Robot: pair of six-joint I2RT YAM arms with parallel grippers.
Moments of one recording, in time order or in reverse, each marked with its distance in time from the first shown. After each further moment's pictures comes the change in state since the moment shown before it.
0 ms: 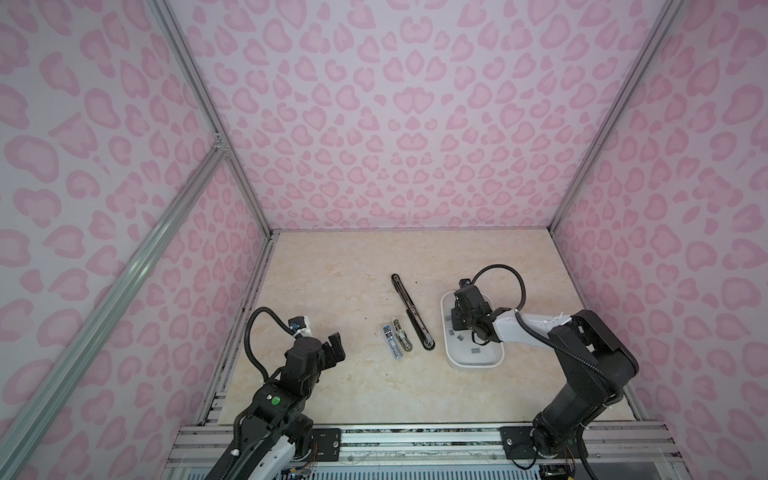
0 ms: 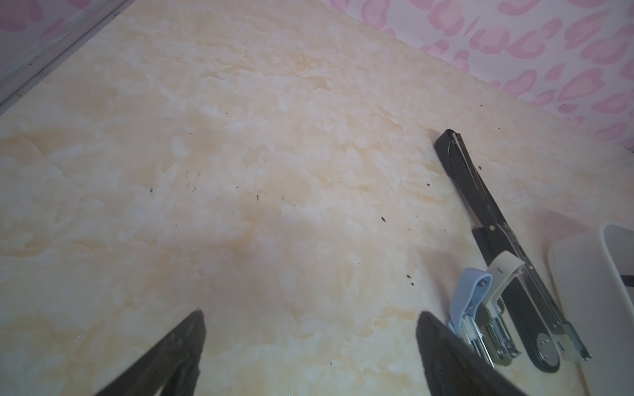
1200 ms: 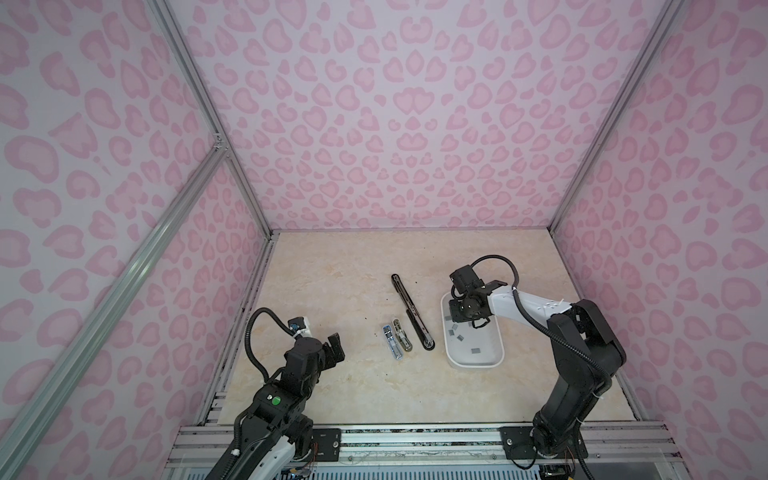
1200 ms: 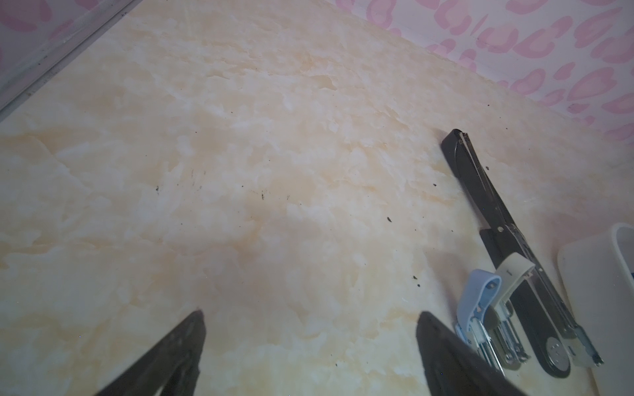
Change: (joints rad) left arm 0.000 0.021 -0.004 -0.001 -0.012 -0.002; right arm -0.041 0.089 0.293 -0.447 -0.124 -0.042
